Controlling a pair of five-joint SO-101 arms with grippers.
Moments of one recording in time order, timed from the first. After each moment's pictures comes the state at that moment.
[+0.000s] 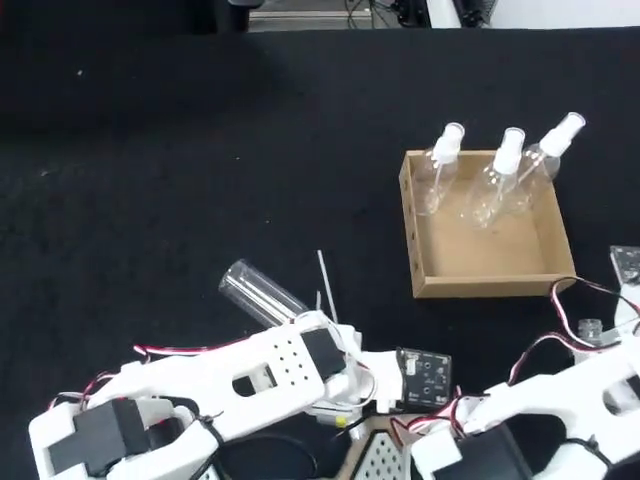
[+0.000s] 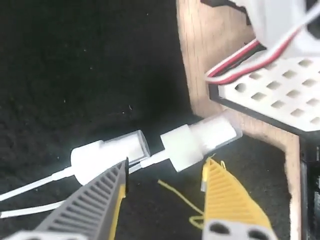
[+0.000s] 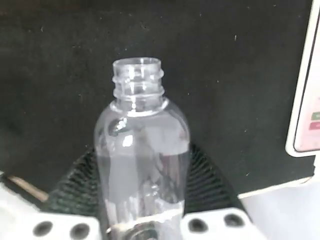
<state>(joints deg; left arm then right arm) 62.0 -16.5 45.2 53.7 -35.6 67.4 -28.9 40.8 72.8 60.0</state>
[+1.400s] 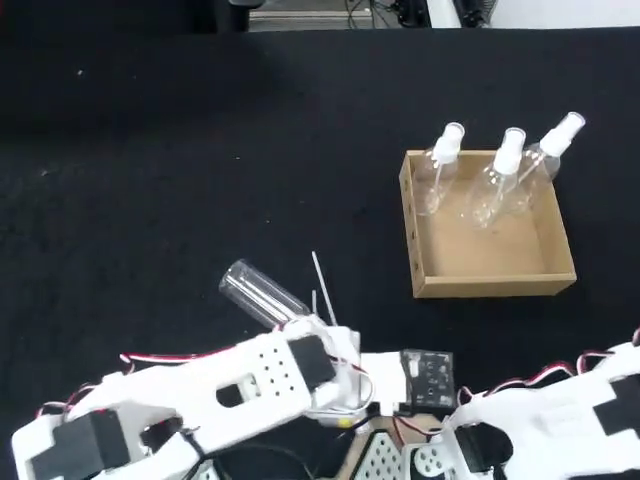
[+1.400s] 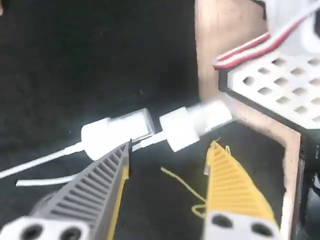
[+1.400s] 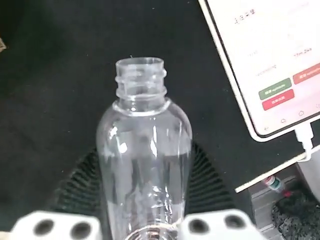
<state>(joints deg) 60.8 -23.5 48.2 53.1 -30.9 73.9 14.2 -6.9 82.8 40.6</state>
